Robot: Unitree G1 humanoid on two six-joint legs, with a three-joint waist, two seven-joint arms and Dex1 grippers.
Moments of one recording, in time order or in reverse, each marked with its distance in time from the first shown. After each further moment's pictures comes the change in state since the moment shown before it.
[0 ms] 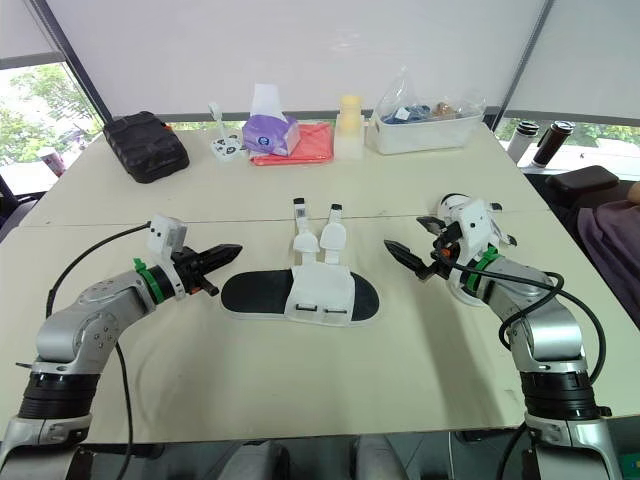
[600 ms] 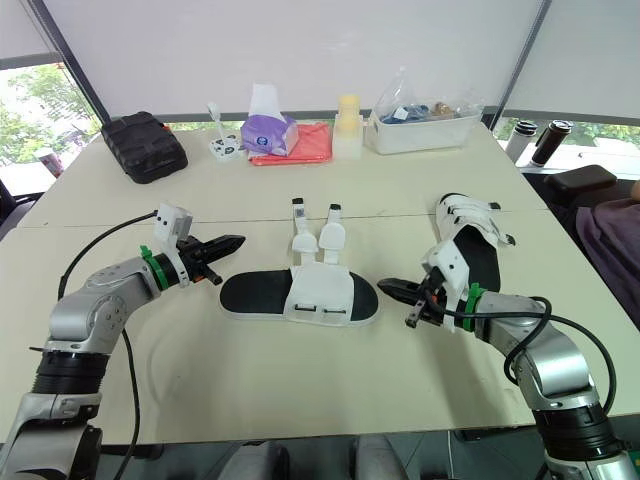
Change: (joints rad) left arm -0.138 -0.017 -0.011 0.187 0.074 -0.054 -0.049; right arm 0.178 -0.088 0.135 -0.165 0.019 0.057 0.168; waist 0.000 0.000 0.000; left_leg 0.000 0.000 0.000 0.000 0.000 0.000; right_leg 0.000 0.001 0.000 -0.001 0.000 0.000
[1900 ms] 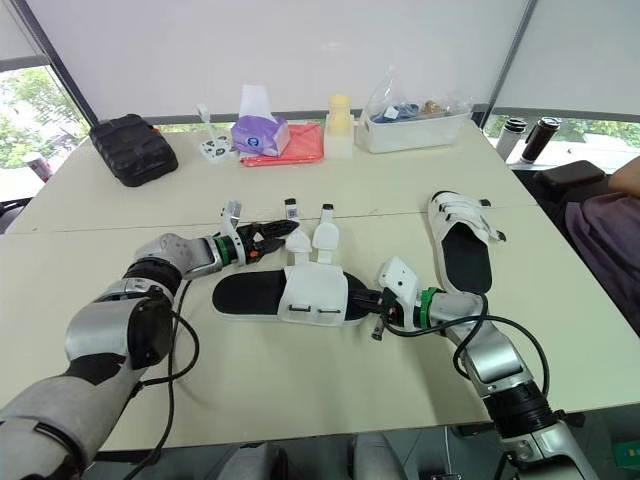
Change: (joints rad) left arm -0.661 -0.250 0.271 1.188 0.052 0.139 -0.007; right arm -0.109 0.136 0.187 0.231 -0.237 -0.306 0.055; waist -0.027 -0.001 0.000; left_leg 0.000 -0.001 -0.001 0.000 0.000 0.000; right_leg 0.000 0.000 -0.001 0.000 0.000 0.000
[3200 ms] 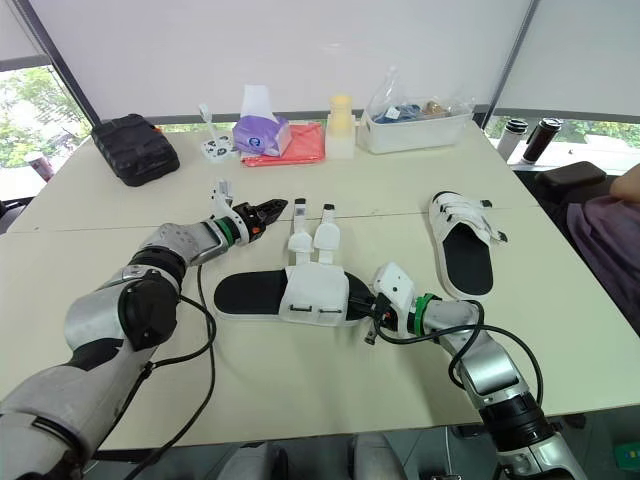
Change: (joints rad) left arm -0.072 0.004 0.147 0.055 0.072 -0.092 0.016; right arm 0.033 0.032 0.005 -0.049 -0.017 0.019 -0.068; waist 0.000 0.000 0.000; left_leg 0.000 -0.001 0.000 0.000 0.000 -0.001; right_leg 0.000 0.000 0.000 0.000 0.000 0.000
